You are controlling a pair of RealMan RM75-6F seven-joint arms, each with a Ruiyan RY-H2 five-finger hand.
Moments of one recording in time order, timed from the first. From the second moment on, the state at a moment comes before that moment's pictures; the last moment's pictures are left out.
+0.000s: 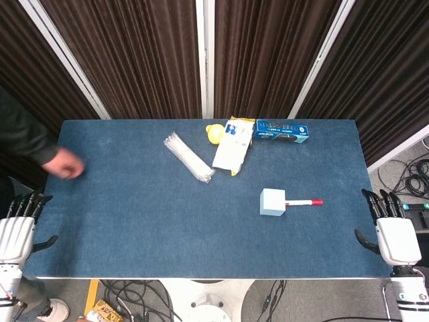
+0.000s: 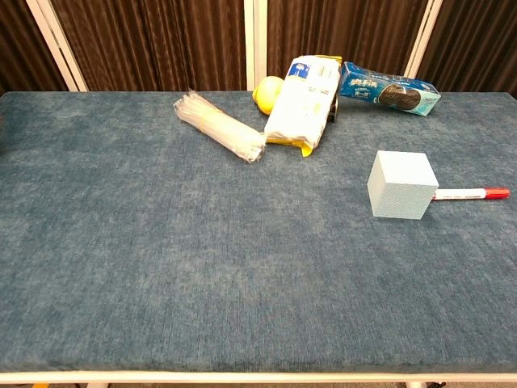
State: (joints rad) left arm -0.08 -1.16 -0.05 -1.61 1.45 1.48 0.11; right arm 0.10 -1.10 0.07 -1.68 -1.50 1.46 -0.11
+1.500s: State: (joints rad) left arm -0.06 -1.16 -0.04 -1.60 1.46 1.49 0.09; right arm 0.46 -1.46 0.15 -1.23 -1.23 0.94 -0.31
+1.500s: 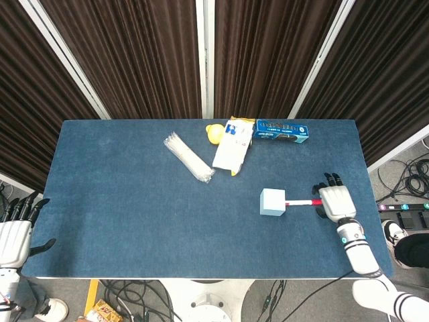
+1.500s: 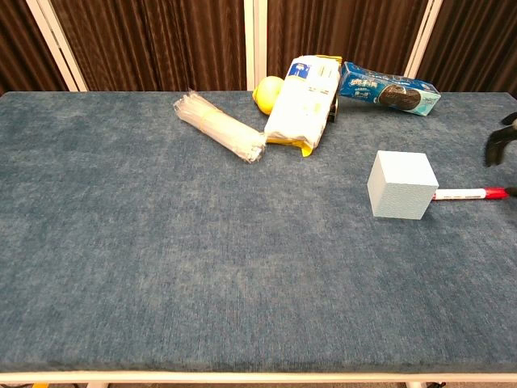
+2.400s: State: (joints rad) left arm -0.05 -1.17 -0.04 -1.58 1.44 1.49 0.08; right arm 0.54 -1.60 0.12 -1.07 -1.20 0.88 -0.33
